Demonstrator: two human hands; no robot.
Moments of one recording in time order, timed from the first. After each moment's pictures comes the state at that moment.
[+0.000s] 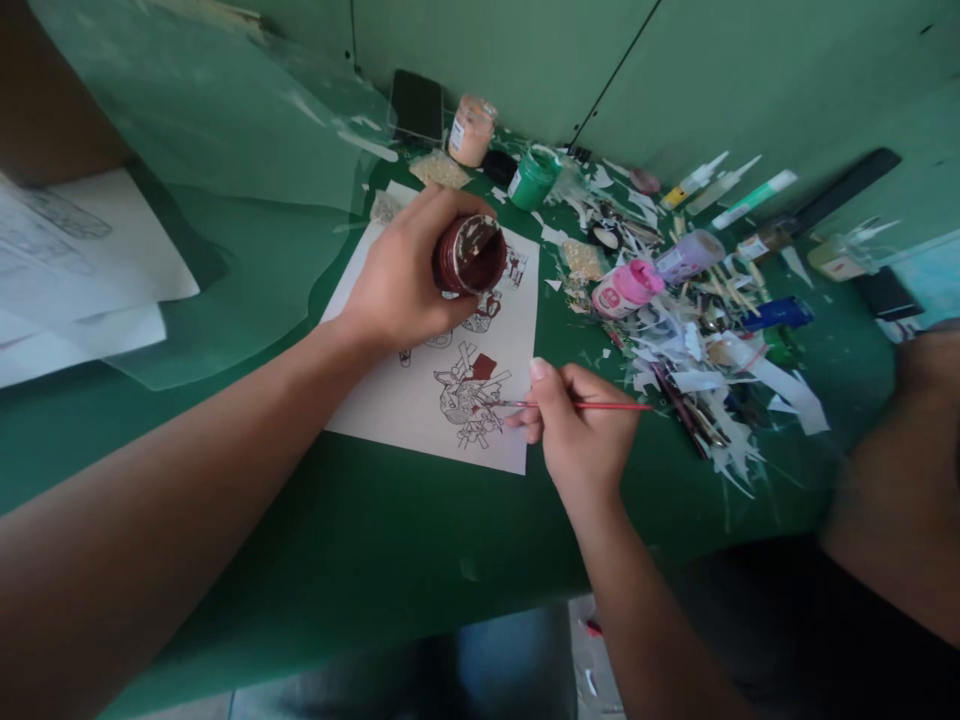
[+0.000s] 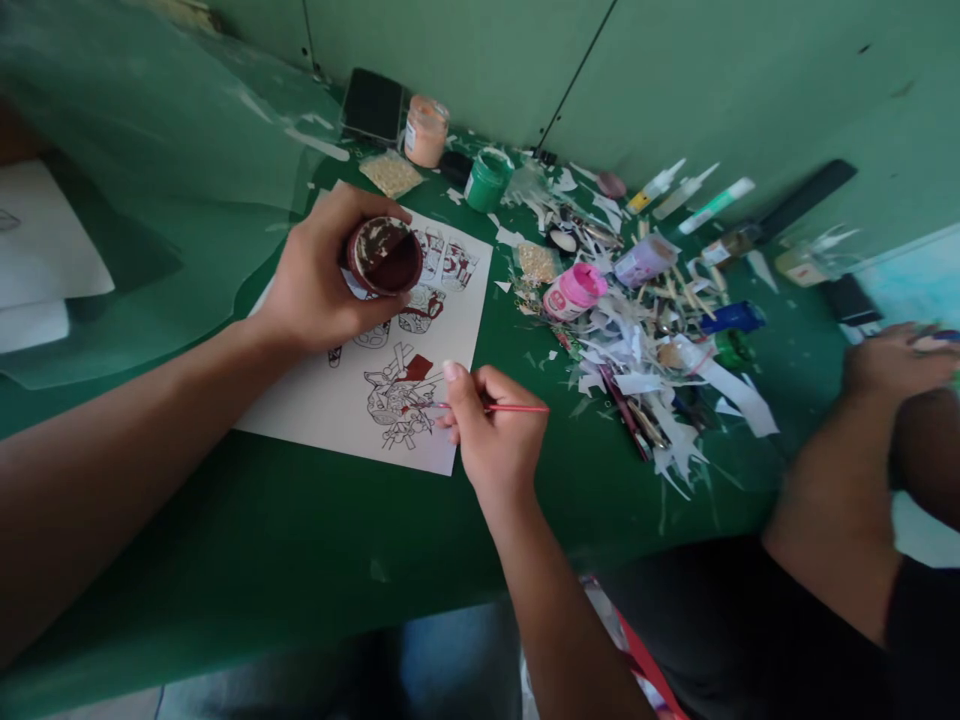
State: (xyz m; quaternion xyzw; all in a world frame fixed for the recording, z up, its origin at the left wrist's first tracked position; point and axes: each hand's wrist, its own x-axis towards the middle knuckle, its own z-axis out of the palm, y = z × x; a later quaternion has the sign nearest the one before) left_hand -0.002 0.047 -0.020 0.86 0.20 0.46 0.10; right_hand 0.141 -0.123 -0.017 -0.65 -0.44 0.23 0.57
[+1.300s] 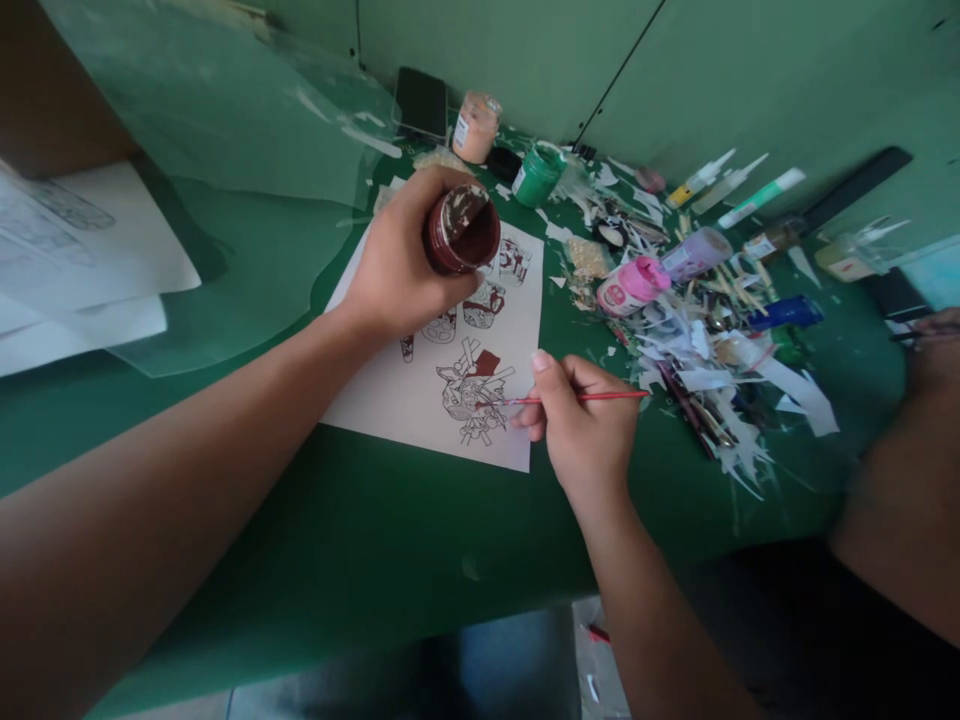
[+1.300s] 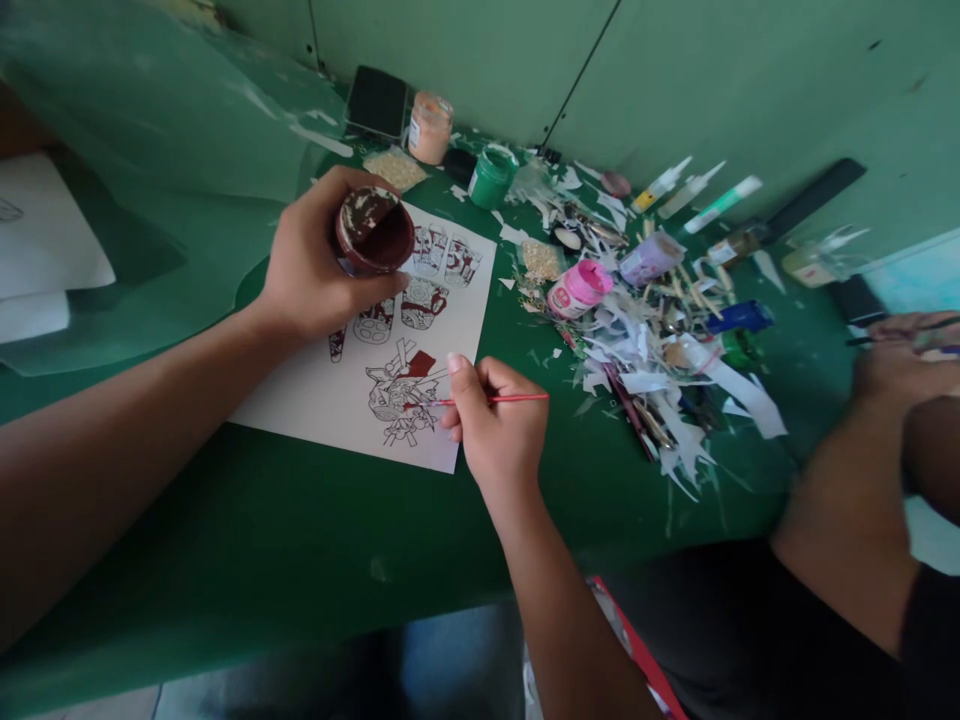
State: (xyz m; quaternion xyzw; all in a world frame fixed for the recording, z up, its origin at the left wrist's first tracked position) left_hand 0.001 0.049 -0.021 0.81 0.25 0.50 0.16; right_hand 0.142 -0.122 -0.015 -0.68 -0.44 0.25 0.53
